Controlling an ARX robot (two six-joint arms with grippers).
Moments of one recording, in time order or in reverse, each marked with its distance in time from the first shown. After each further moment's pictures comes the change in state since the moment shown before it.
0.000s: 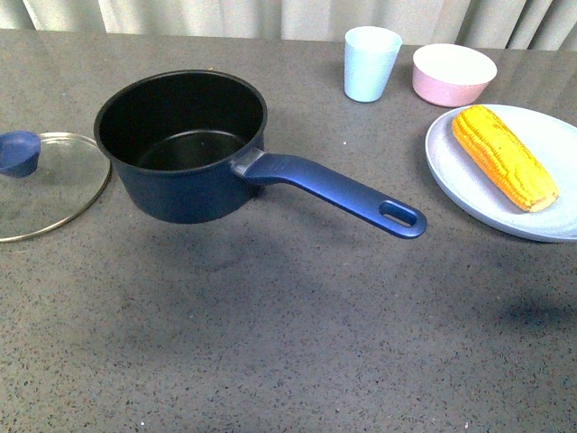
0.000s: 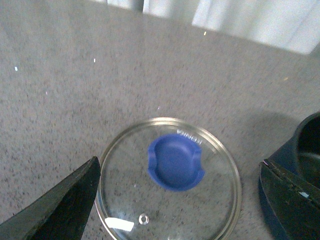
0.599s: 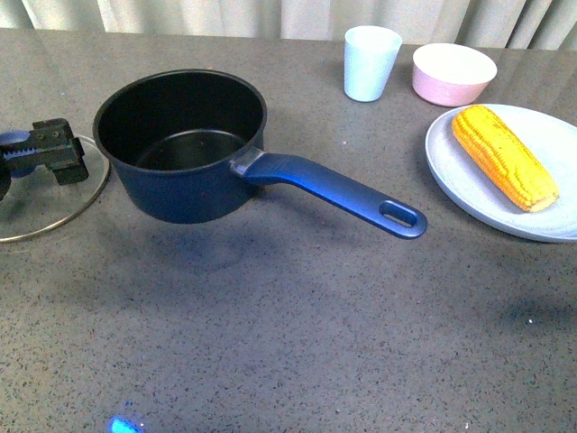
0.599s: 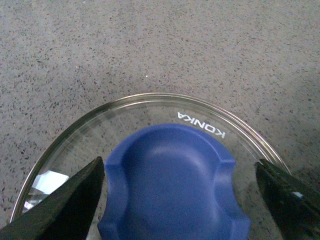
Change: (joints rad) left arm -0.013 0.529 0.348 -0.106 -0.131 -0.062; right arm 0.000 0.000 0.000 0.000 0.000 0.000
